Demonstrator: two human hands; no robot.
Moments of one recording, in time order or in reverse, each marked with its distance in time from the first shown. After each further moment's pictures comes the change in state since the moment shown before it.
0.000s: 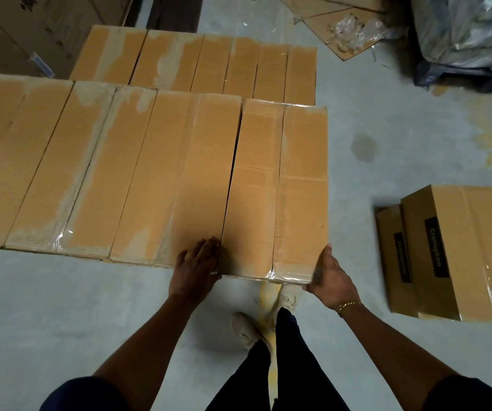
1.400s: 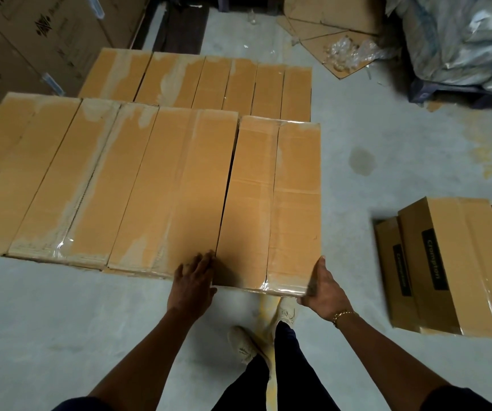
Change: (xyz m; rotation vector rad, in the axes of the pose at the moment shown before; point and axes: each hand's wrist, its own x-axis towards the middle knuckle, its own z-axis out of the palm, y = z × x) left_hand -0.012 0.016 0.003 0.006 -0.117 -0.080; right_hand -0.004 0.005 0.000 0.105 -0.041 -0.025
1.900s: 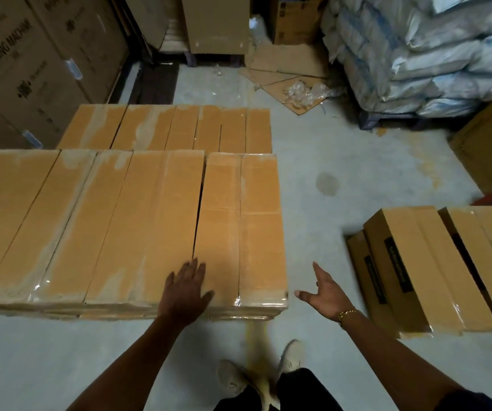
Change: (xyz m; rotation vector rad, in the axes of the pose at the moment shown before) left_hand 0.010 0.050 -0.055 -0.039 0.036 0.008; right_hand -0.036 0.031 -0.071 0.169 0.074 -0.001
